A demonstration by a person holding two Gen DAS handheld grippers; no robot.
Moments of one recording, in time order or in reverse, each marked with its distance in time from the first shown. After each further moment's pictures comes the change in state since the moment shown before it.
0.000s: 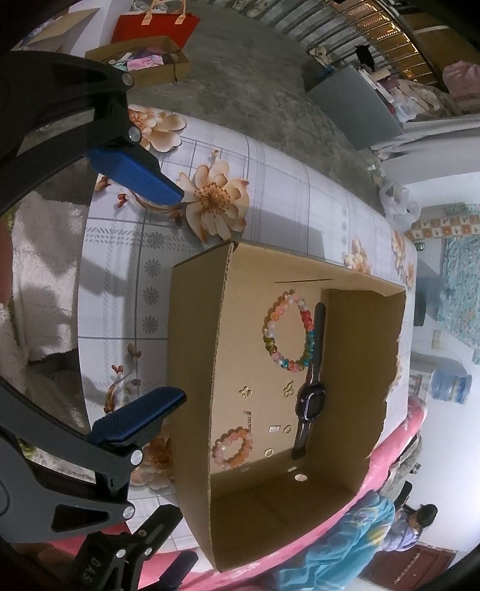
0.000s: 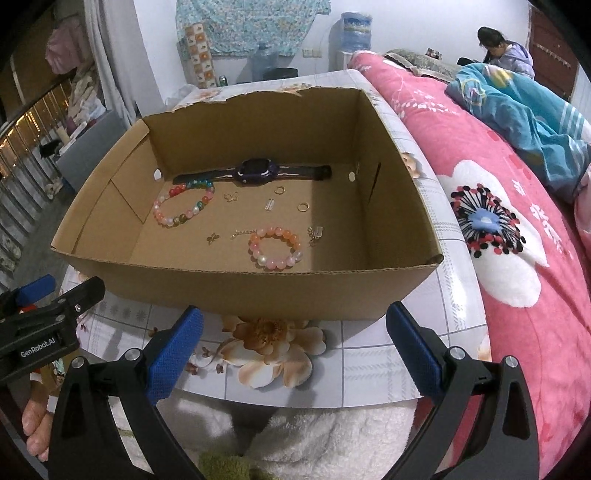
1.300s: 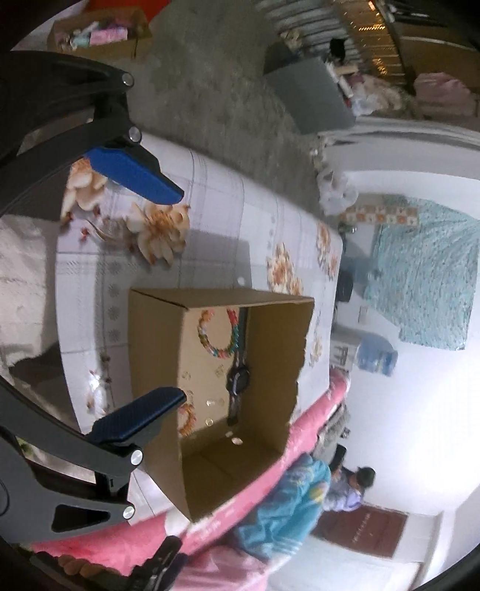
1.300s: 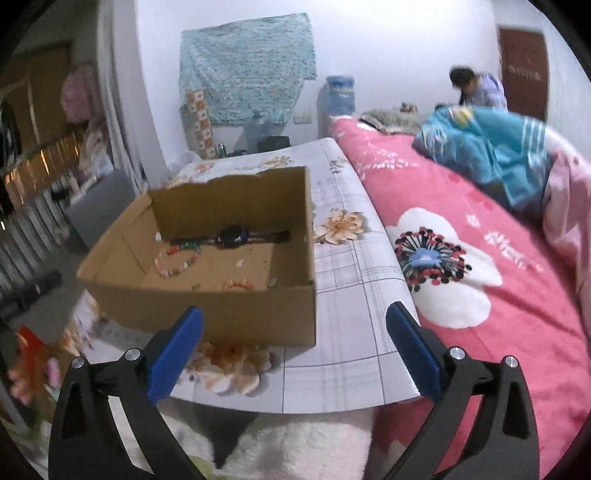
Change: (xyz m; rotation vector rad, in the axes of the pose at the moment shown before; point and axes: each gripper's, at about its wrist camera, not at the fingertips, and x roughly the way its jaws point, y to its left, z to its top) left arm -0.060 0.050 -0.015 -0.009 -0.315 -0.131; right arm -0.063 -0.056 -0.028 0.011 -0.303 -0.014
